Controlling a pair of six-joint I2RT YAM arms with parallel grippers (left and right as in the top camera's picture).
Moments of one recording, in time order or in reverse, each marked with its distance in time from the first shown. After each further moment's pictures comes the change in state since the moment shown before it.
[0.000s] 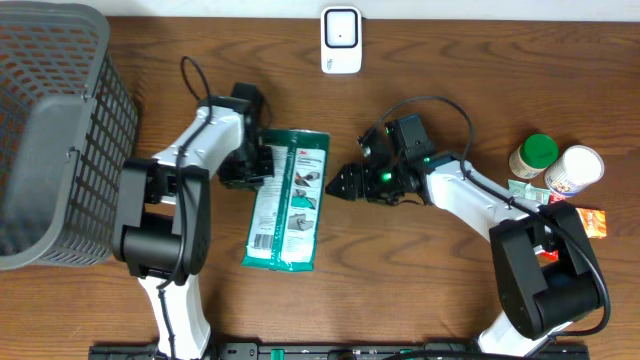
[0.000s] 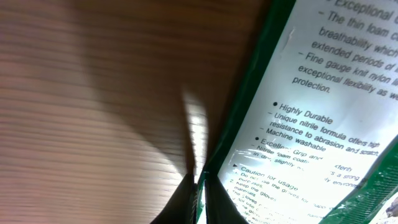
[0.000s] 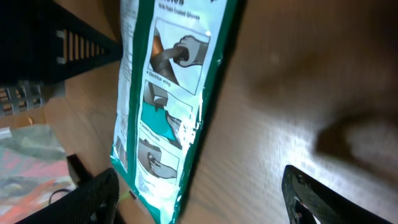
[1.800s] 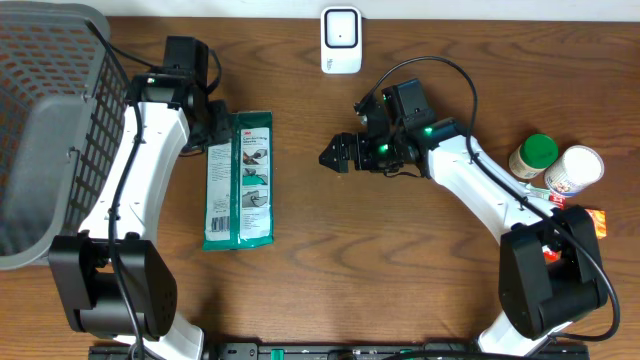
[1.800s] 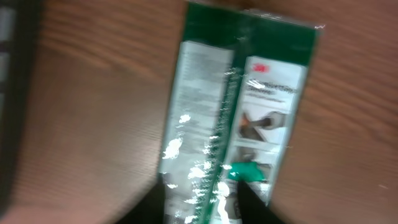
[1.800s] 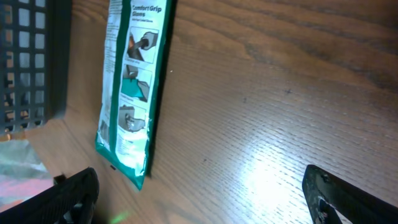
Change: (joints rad) left arm 0.150 -0.301 0.113 -0.054 -0.180 0.006; right arm 0.000 0.000 0.263 -0.183 0.122 -0.086
